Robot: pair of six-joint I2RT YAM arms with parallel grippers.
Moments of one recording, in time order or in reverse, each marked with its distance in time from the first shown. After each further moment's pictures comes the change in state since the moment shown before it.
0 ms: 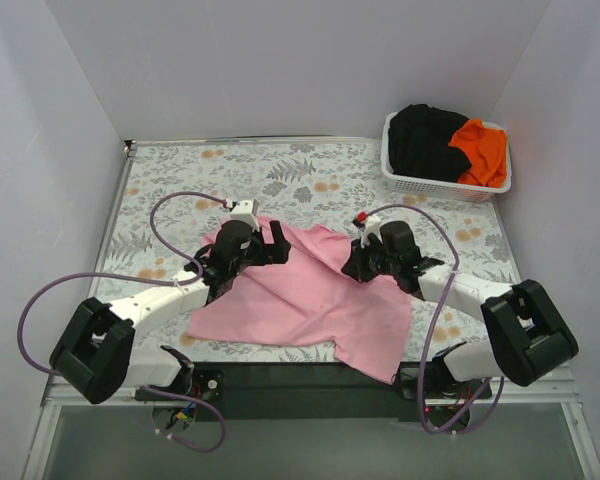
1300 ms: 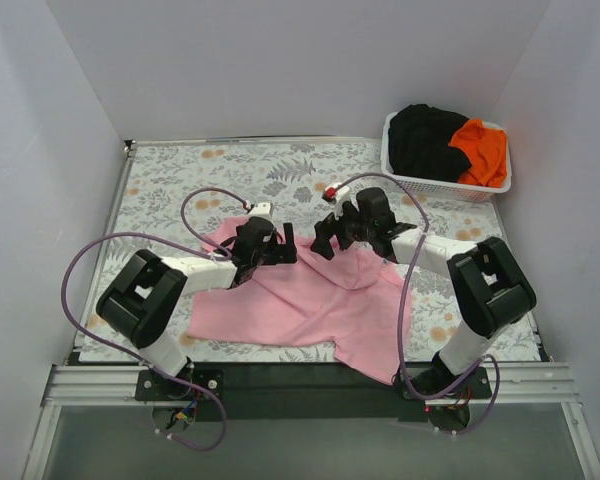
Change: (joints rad) left arm 0.000 0.372 0.100 0.104 -0.043 0.000; right arm 0.035 0.274 0.316 0.016 -0.048 -0.241
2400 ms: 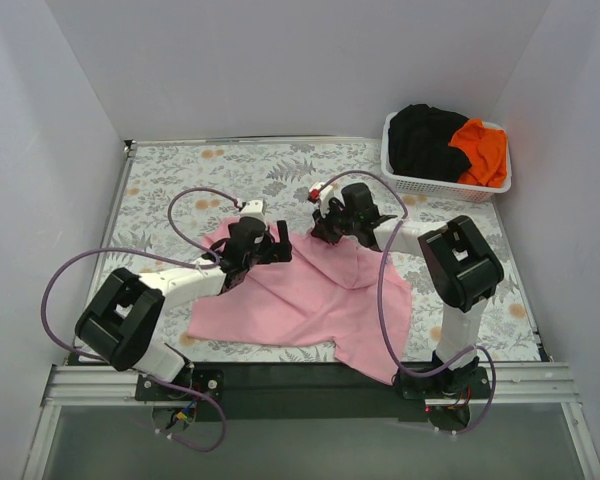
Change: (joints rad) left arm 0.000 -0.151 -0.038 -0.061 -0.024 0.011; right arm 0.008 0.233 0.156 0.044 -0.026 -0.163
